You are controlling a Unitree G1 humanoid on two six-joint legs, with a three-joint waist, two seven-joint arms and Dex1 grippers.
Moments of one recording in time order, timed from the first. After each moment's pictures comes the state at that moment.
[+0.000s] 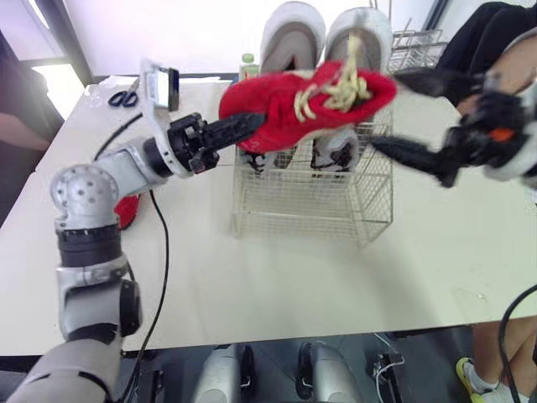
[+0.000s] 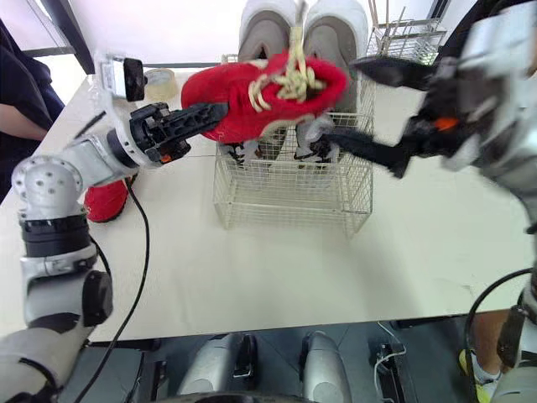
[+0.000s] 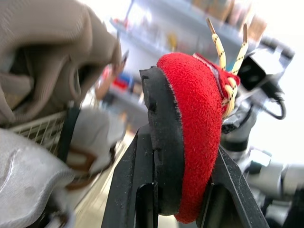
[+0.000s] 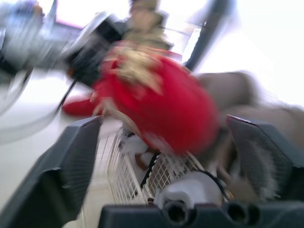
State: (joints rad) left arm -0.83 0.43 0.30 0.01 -1.18 1.08 -0.76; right arm -0.59 -0.98 -0.46 -0.39 1.09 0.80 0.72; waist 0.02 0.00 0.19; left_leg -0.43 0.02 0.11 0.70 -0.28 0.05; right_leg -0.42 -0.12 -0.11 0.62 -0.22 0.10
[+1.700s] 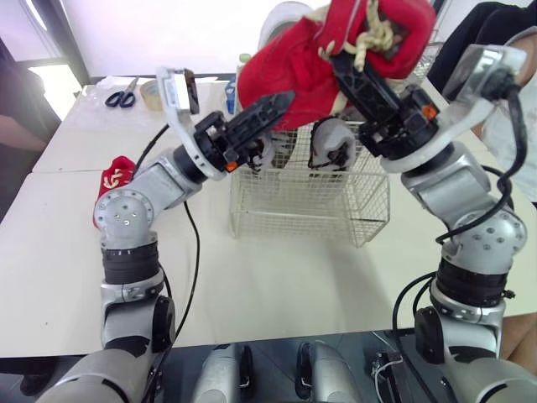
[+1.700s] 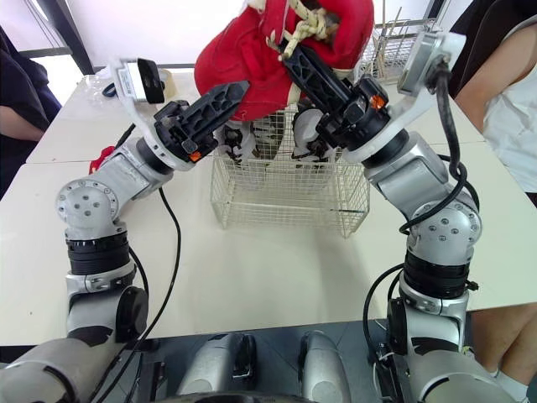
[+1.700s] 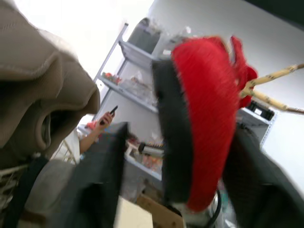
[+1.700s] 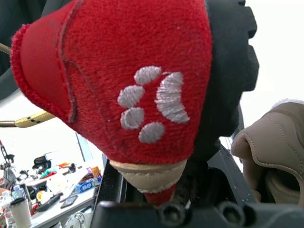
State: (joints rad) left arm -0.78 0.27 0.25 -0.11 -1.30 0.94 -0.55; right arm -0.72 -0.41 -0.23 -0.37 1.32 0.67 0.33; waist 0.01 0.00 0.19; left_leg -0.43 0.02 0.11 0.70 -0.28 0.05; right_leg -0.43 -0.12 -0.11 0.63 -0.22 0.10
